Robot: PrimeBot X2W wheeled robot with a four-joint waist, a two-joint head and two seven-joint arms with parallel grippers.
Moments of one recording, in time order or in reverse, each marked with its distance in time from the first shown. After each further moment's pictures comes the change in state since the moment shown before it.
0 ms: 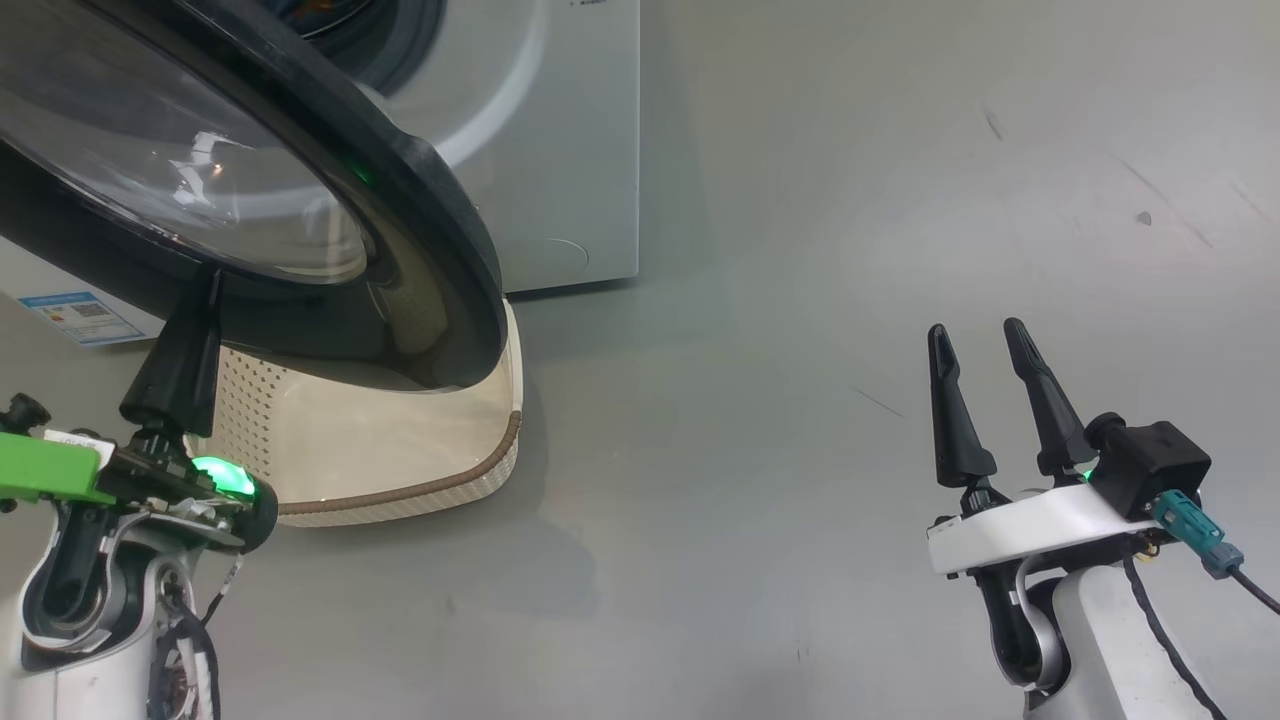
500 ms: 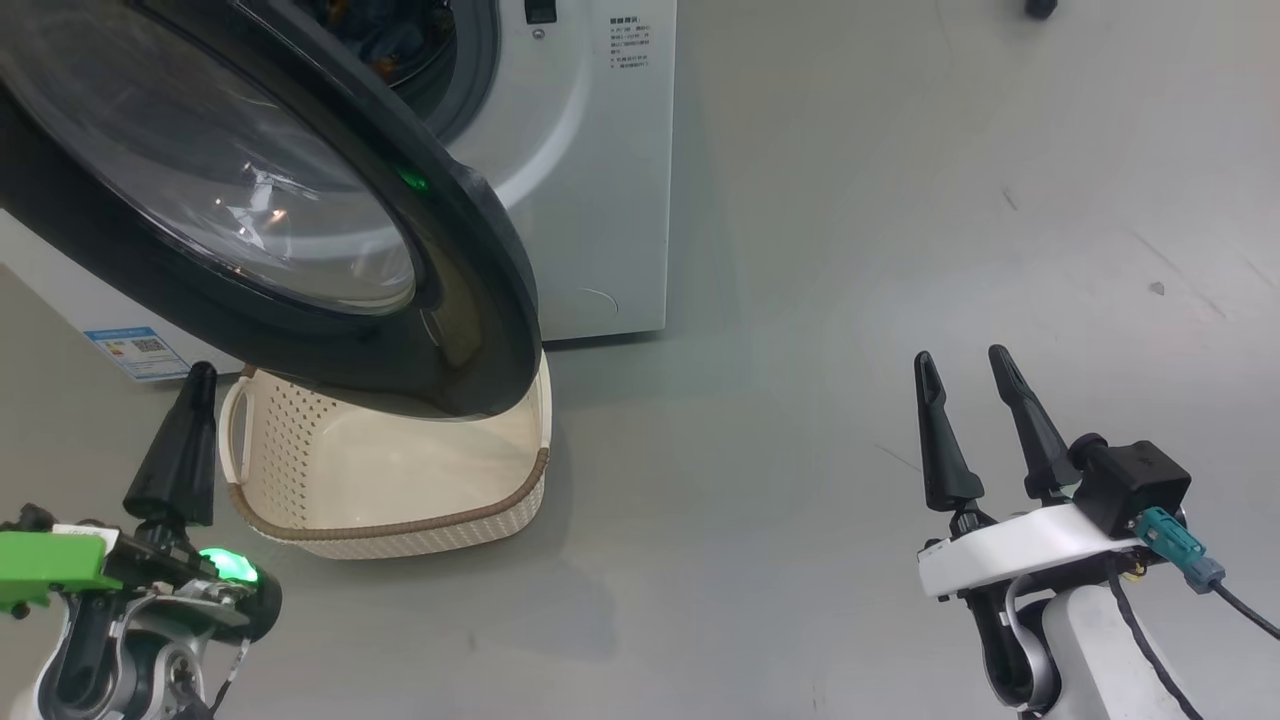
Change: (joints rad) left arm 0.139 0.000 0.004 -0.012 -0.051 0.000 -0.086; right arm 0.024 0.002 0.014 0.019 0.002 0.000 0.000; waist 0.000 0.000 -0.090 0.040
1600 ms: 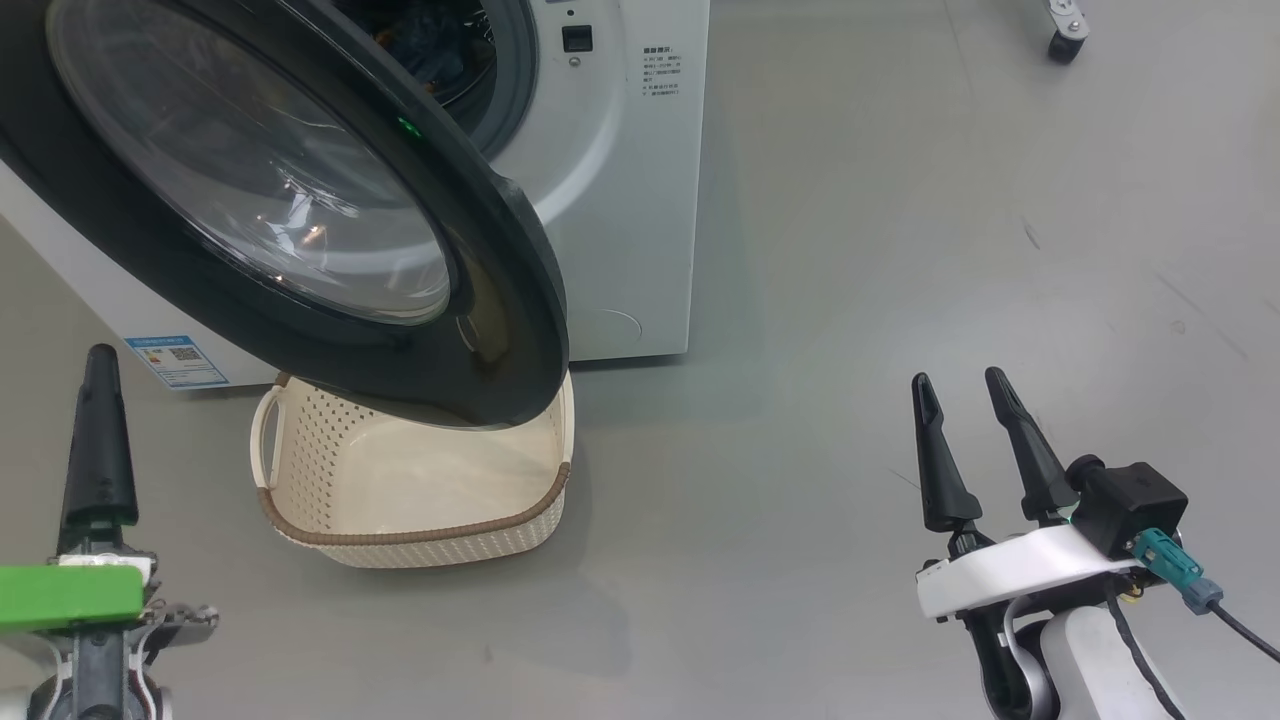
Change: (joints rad) left arm 0.125 0.043 -0.029 -0.264 0.598 0.000 -0.312; right arm 0.038 0.006 0.002 -0.014 0.007 0.000 0.000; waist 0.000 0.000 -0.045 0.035
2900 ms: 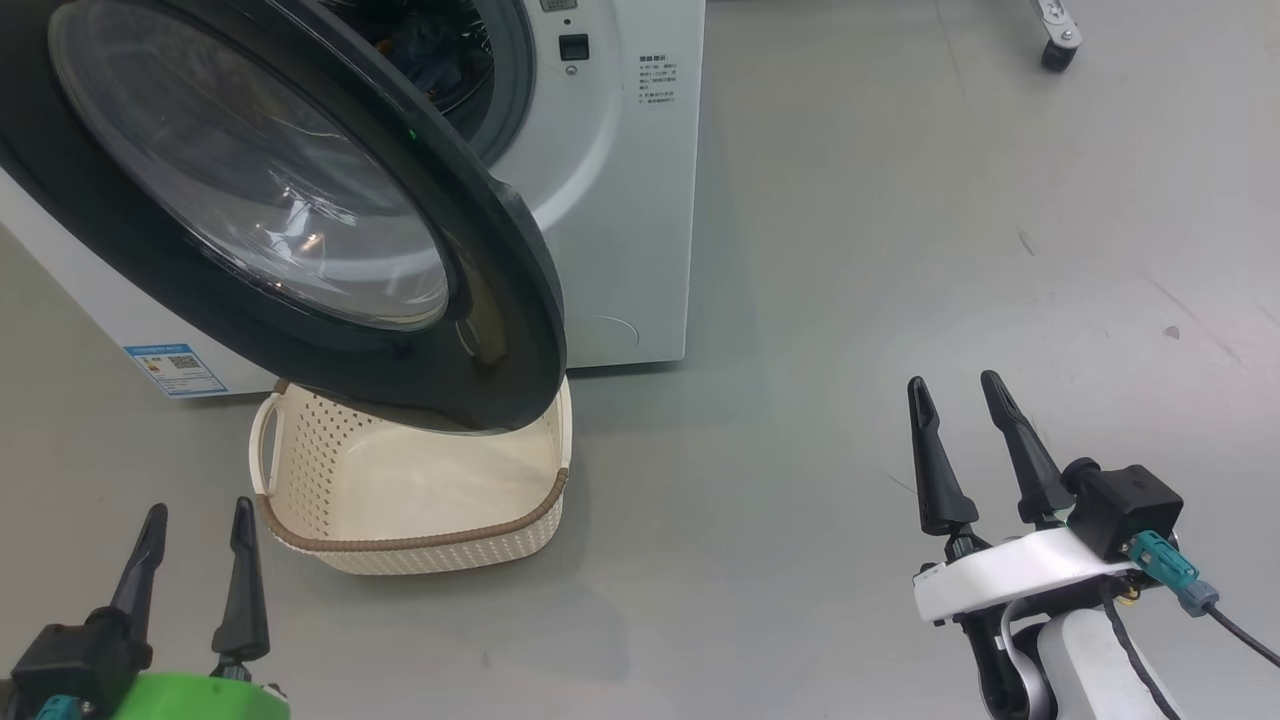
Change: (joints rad) left arm 0.127 0.092 -0.160 0.232 0.925 0.062 -0.306; right arm 0.003 0.000 0.007 0.001 -0.001 0.000 0.000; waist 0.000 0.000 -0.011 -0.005
